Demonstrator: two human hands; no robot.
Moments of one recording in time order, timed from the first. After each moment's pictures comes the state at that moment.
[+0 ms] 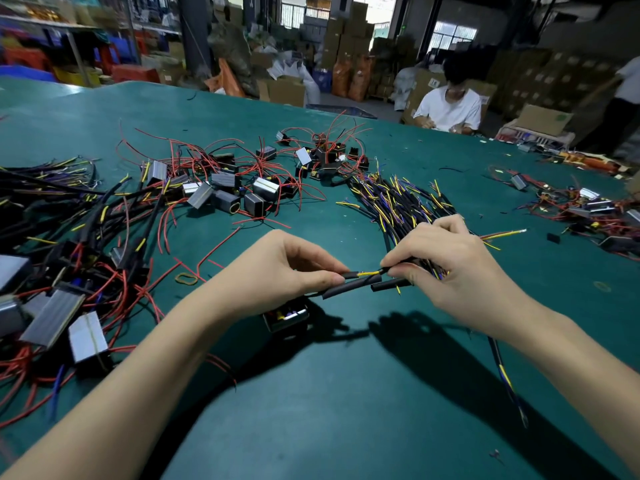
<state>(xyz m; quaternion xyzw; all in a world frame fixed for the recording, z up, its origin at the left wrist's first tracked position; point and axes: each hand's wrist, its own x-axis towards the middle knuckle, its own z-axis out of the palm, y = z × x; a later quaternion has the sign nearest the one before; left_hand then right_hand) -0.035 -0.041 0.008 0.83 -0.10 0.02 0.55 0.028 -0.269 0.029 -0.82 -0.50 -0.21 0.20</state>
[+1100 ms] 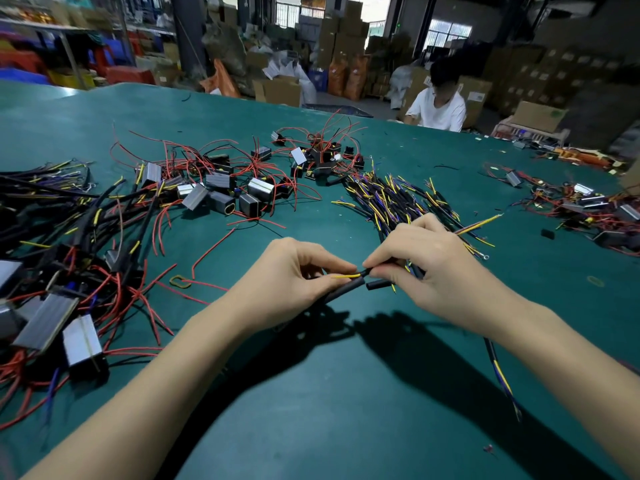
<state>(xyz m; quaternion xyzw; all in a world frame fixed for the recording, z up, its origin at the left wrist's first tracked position) -0.034 -0.060 0.000 0.86 -0.14 0.12 0.48 0.028 -0.260 0.027 -0.80 -0.53 -0.22 0.18</state>
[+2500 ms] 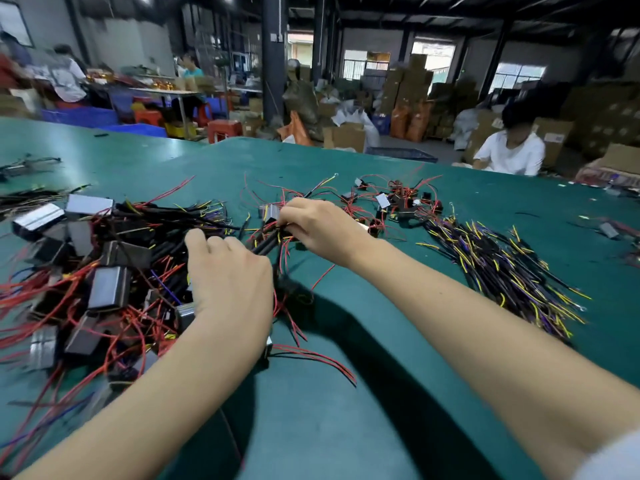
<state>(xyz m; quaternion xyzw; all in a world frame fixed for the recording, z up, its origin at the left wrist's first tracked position) -0.139 0.034 0.060 0.91 0.30 0.08 -0.27 0.028 -0.013 0.059 -0.75 -0.62 -0.19 0.12</state>
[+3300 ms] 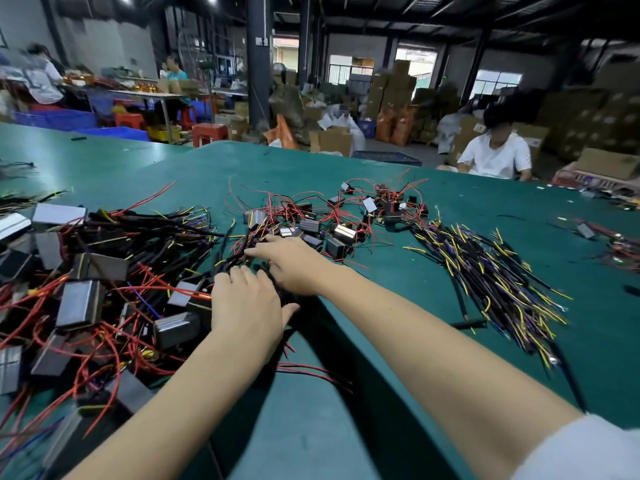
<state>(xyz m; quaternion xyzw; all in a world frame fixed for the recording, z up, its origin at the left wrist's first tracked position) -0.104 0.040 0.017 0.95 0.23 0.05 -0.19 0.031 0.011 0.018 -0.82 -0.57 -0.05 0.06</state>
